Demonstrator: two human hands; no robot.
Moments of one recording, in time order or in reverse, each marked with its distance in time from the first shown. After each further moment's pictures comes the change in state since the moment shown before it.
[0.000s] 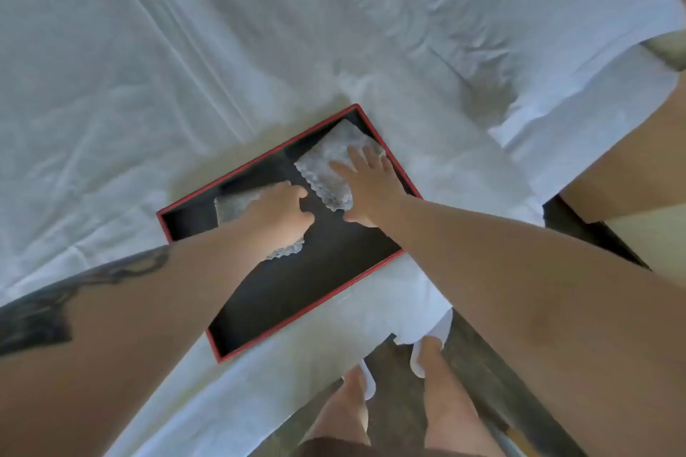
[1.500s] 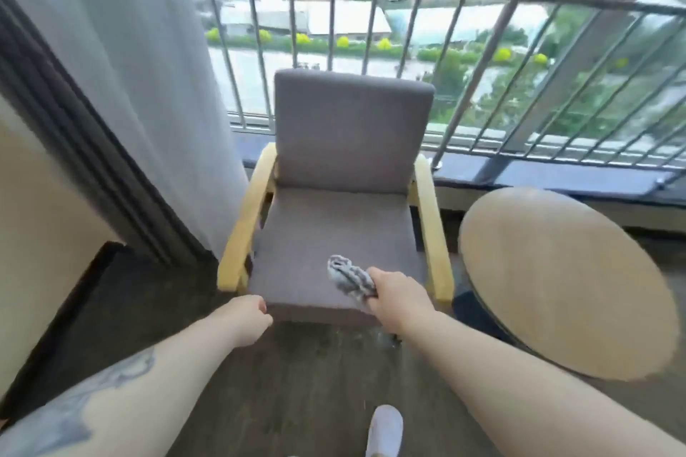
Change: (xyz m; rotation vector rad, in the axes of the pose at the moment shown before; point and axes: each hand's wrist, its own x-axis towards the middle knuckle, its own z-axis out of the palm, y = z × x) left_hand -0.403 0.356 0.361 1.493 -0.643 1.685; right_hand -0.643 -0.173 0.204 1.154 0.600 2.389
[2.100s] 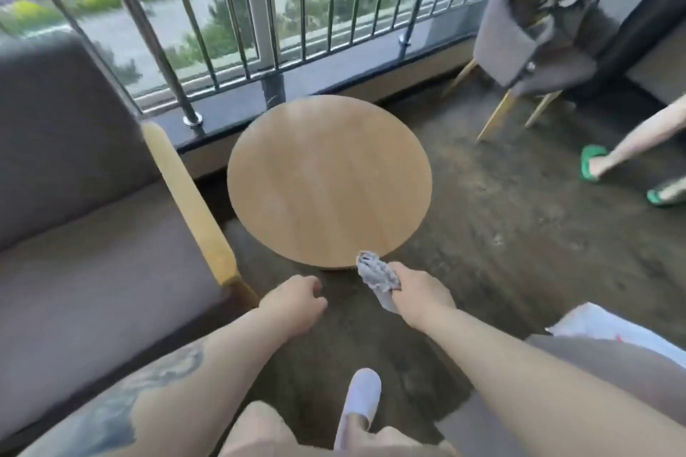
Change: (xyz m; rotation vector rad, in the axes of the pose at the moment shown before) left_hand -0.019 0.445 0.223 0.363 -0.253 0.603; right_hand -0.212 0.389 0.009 0.352 0.006 0.783
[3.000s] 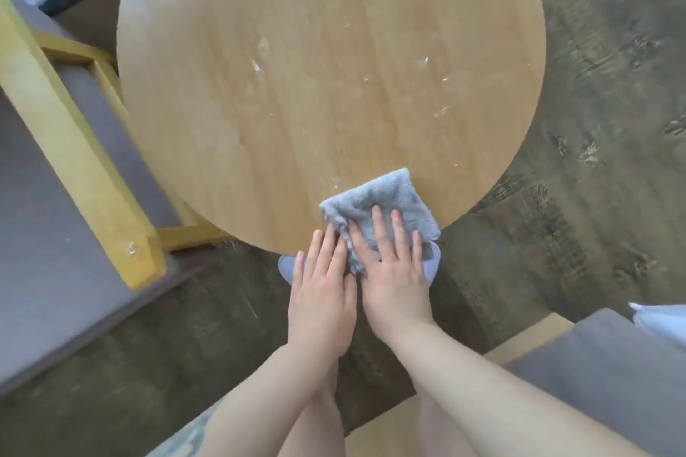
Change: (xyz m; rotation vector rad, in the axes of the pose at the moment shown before) left_hand 0.195 0.014 0.139 -0.060 0.248 0.031; right_hand 0.216 0.044 0.164 -0.120 0.225 -0.215
